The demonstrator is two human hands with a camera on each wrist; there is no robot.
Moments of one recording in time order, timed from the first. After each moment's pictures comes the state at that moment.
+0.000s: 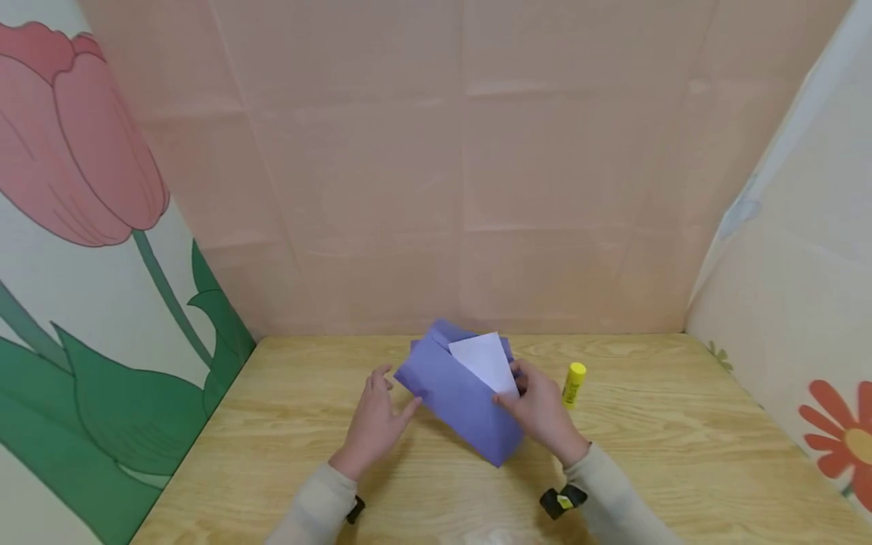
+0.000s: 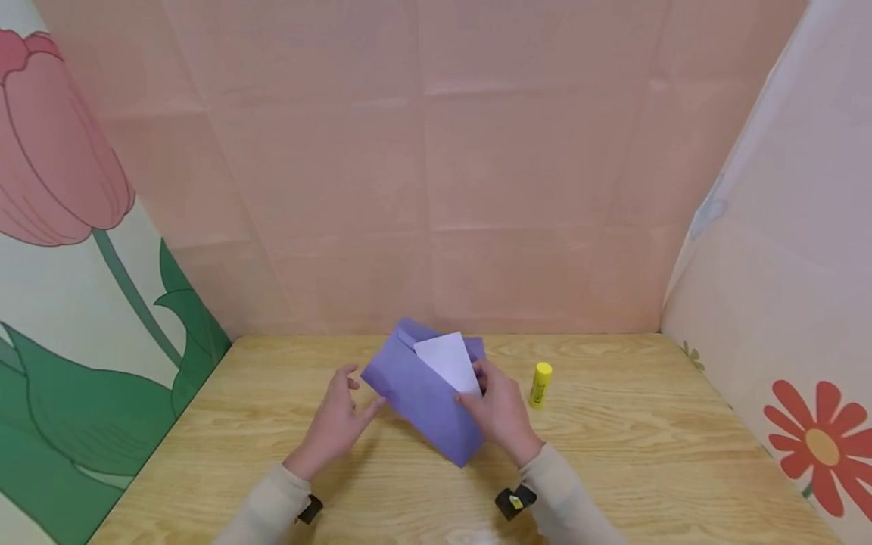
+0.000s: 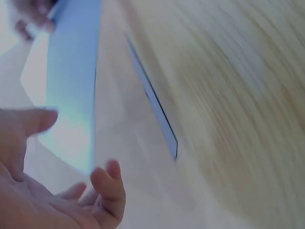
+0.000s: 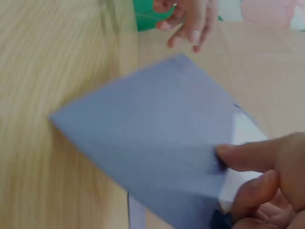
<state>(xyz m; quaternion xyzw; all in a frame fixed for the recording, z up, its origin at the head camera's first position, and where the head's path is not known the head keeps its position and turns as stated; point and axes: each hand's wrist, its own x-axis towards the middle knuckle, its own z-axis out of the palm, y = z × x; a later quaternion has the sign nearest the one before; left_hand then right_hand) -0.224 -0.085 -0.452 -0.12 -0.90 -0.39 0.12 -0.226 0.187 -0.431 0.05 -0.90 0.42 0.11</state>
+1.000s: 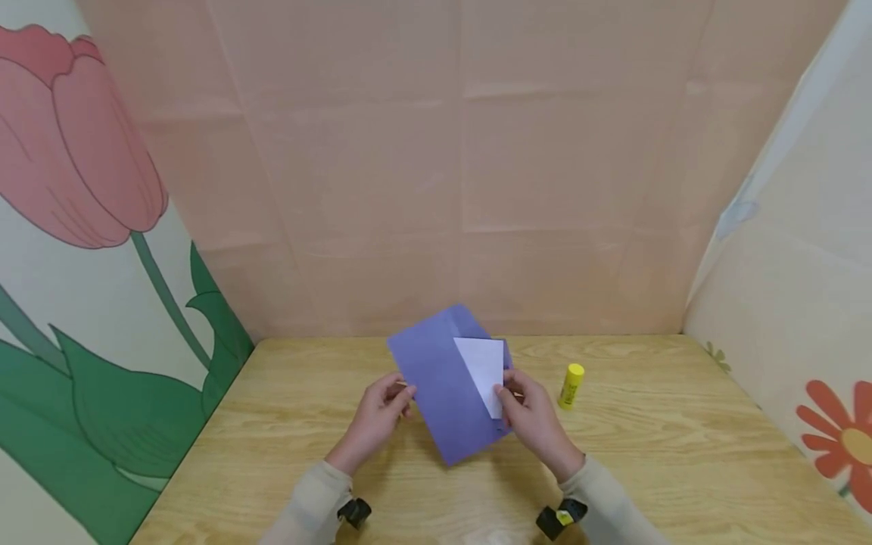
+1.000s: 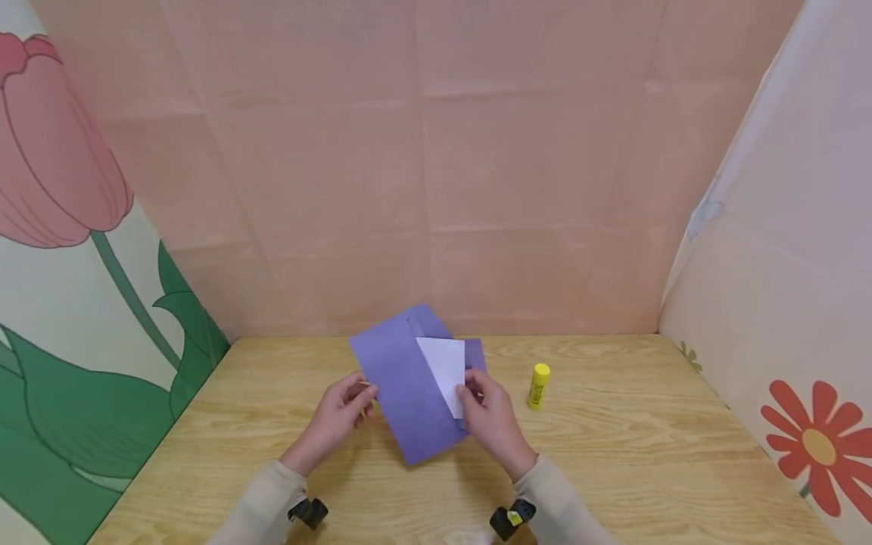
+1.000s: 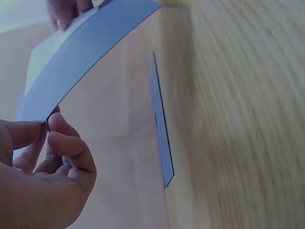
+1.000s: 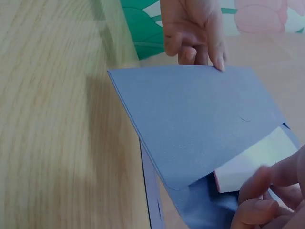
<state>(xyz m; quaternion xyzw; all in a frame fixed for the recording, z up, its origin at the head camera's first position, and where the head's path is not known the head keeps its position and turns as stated) -0.230 -0.086 -0.440 -0.13 -0.76 -0.63 -0.01 -0.213 0.176 -0.432 0.06 -0.80 0.60 0.07</state>
